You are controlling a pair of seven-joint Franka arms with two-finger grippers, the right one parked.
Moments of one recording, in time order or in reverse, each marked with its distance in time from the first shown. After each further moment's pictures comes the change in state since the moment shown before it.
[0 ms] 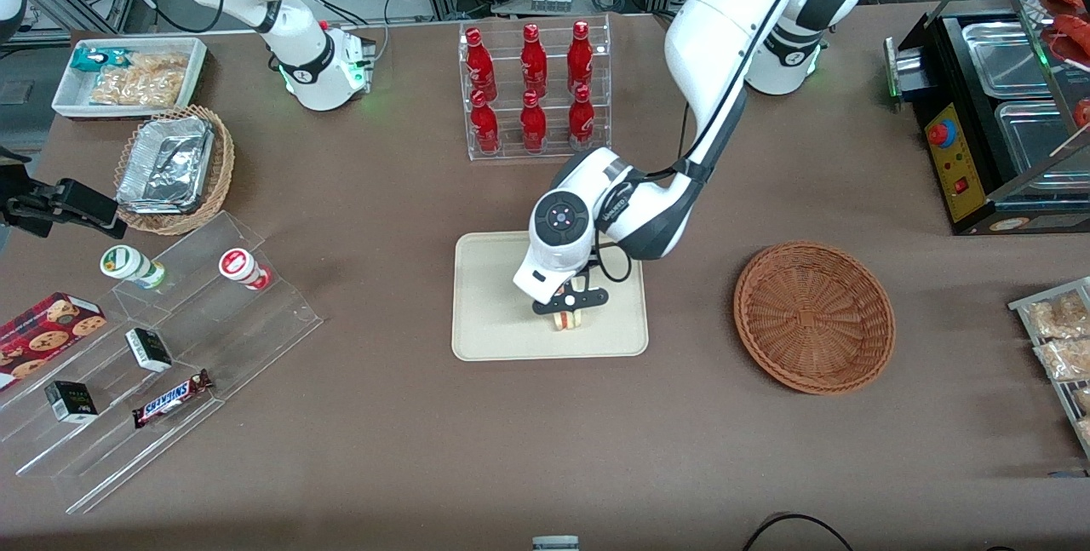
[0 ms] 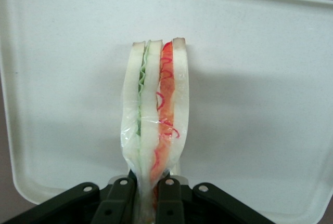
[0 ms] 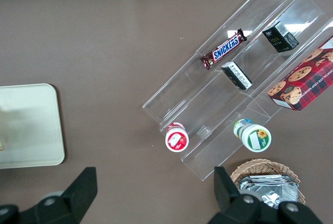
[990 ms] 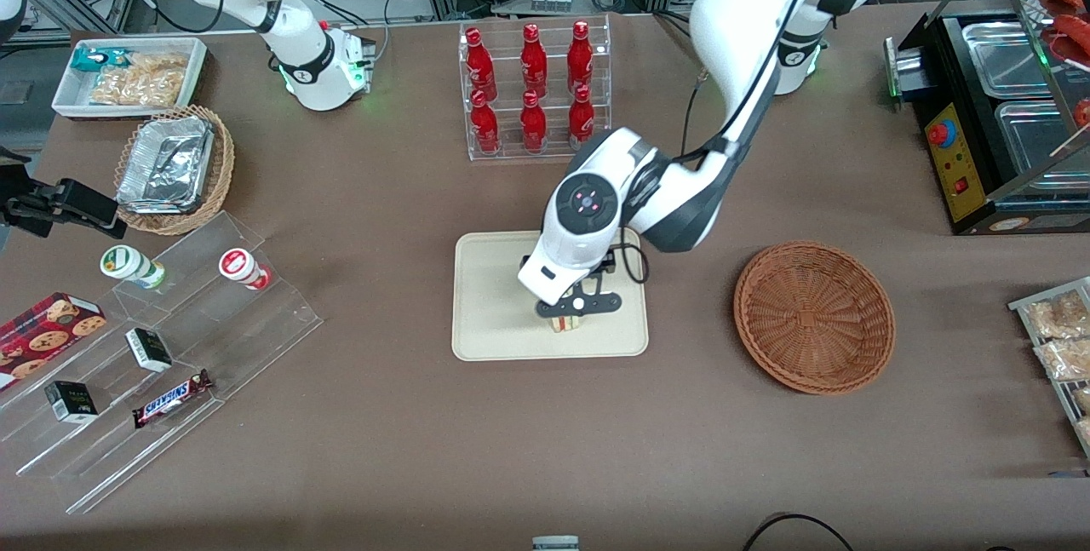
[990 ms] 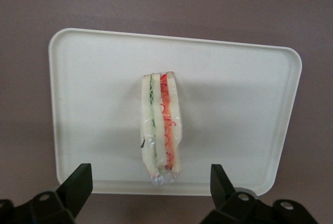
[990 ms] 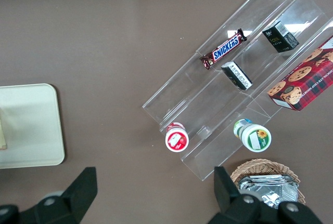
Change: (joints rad) arm 0.061 -0.163 0.009 0.024 -0.024 -0.121 0.108
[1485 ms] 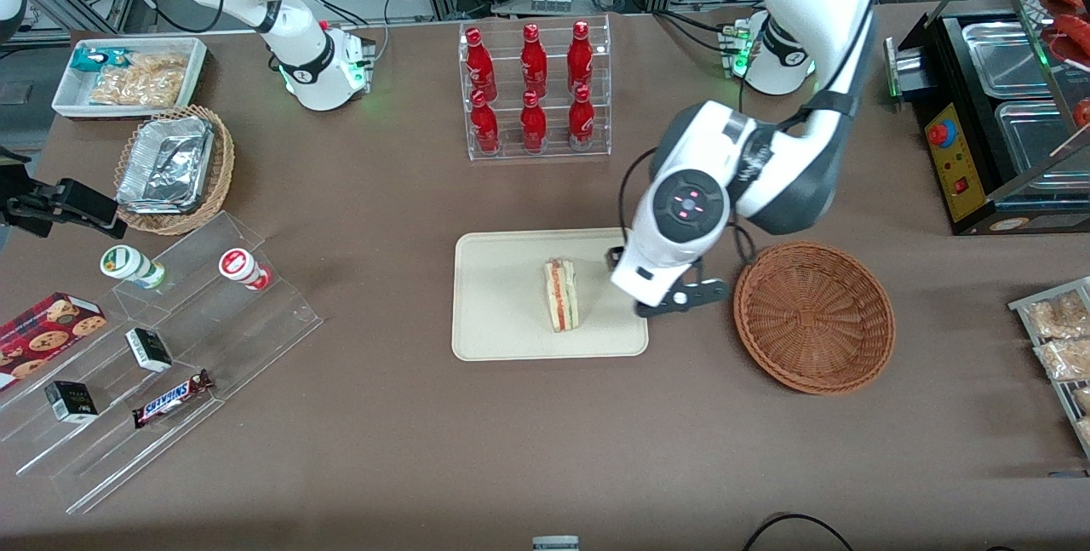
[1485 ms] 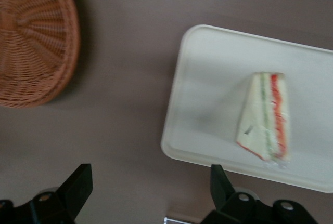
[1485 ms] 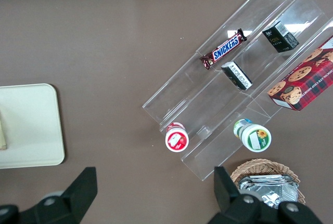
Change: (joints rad) arm 0.076 -0.144 0.116 -0.090 0.002 -0.265 0.030
